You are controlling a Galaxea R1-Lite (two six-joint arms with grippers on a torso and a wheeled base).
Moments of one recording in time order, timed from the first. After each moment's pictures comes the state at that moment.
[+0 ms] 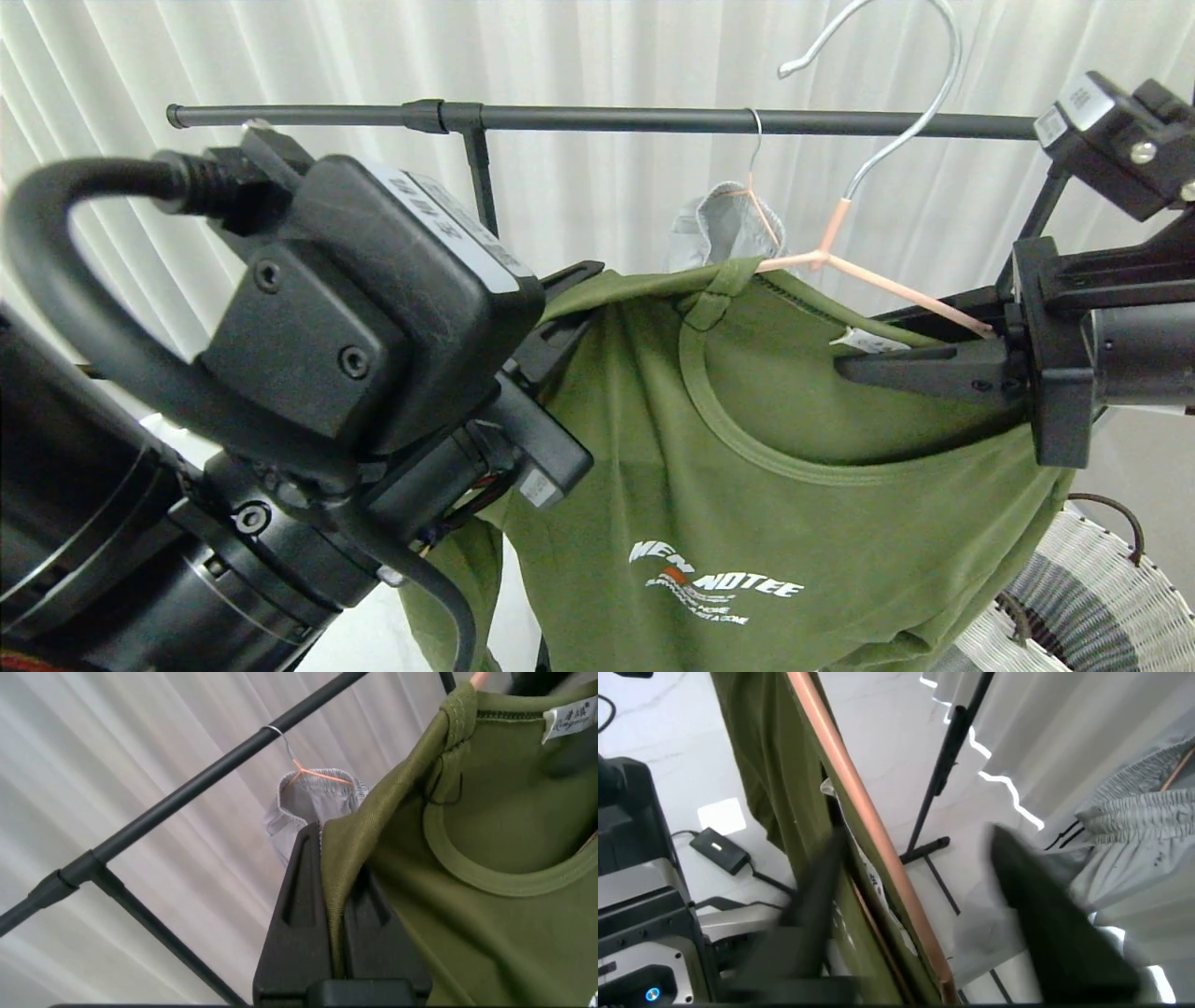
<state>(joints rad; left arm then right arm) -0.97 1.44 -0.66 -1.01 0.26 0.74 0.70 1.36 -1.23 0.24 0.37 -0.29</state>
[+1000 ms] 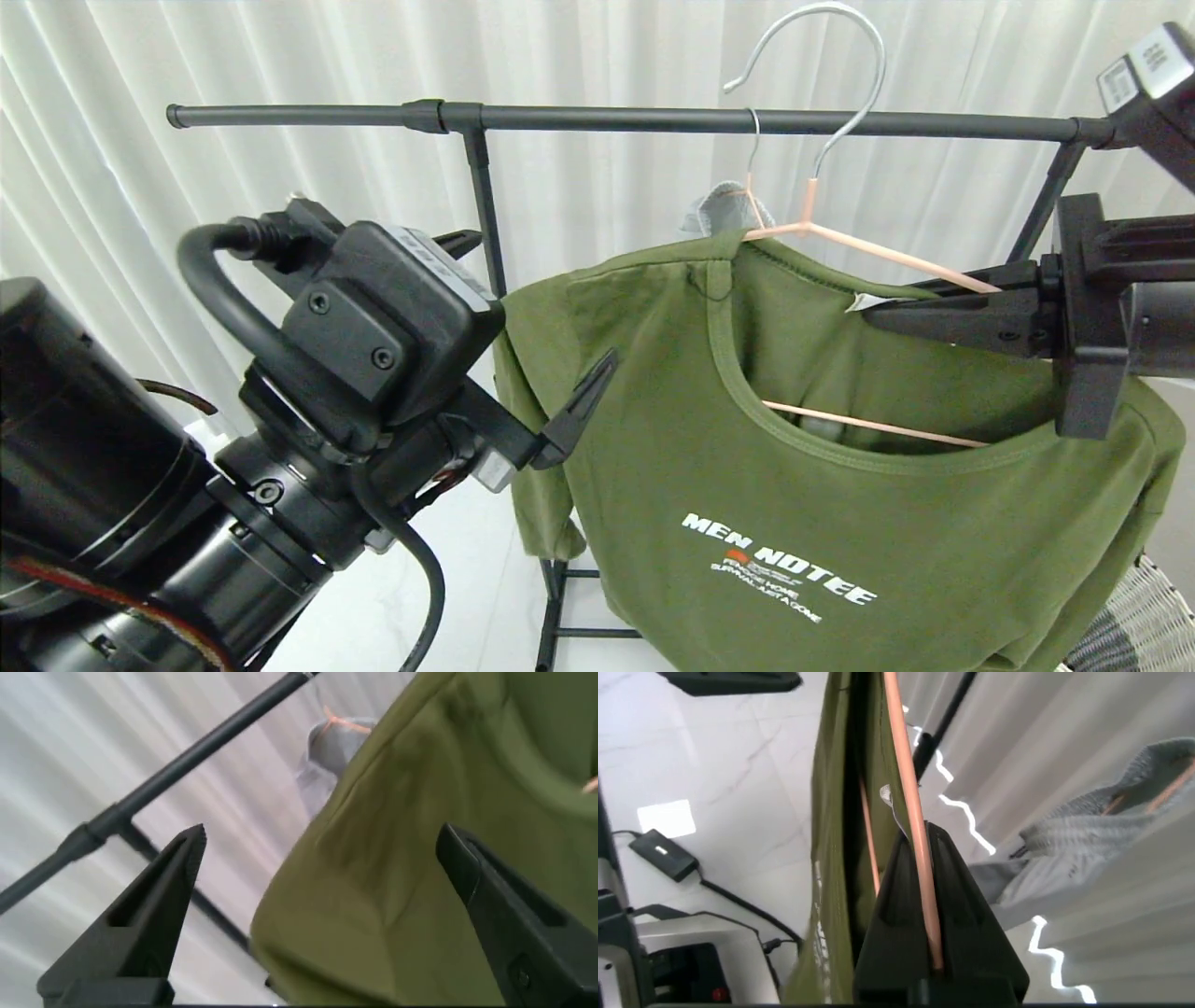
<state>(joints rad) -0.84 1.43 -0.59 -1.01 0.26 0.73 0.67 1.32 -1.22 0.17 0.35 -0.40</state>
